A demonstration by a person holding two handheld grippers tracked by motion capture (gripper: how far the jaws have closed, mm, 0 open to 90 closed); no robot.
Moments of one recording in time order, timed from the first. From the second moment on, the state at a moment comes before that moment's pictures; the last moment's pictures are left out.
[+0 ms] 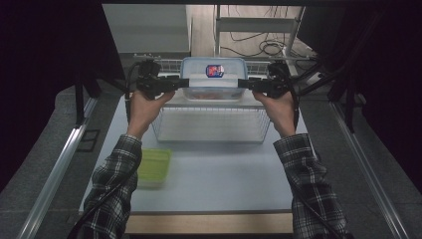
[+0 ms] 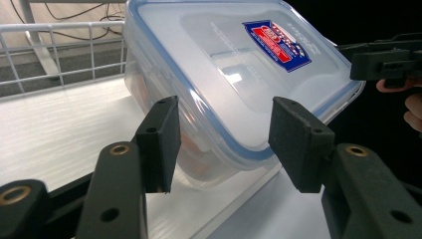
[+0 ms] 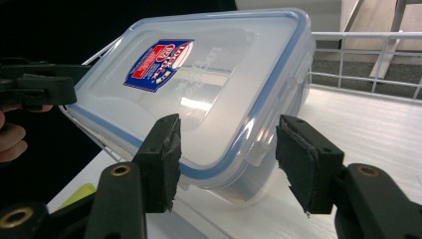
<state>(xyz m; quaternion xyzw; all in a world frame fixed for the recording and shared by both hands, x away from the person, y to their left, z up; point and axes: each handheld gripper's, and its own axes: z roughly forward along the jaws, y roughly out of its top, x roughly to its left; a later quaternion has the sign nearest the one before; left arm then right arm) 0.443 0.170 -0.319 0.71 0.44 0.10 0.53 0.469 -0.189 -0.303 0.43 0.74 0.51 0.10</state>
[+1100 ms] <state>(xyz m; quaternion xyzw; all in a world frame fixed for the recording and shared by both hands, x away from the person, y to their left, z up) 0.367 0.154 -0.356 0.77 0.36 0.14 0.50 0.411 -0.192 -0.324 0.33 0.77 0.51 0.18</state>
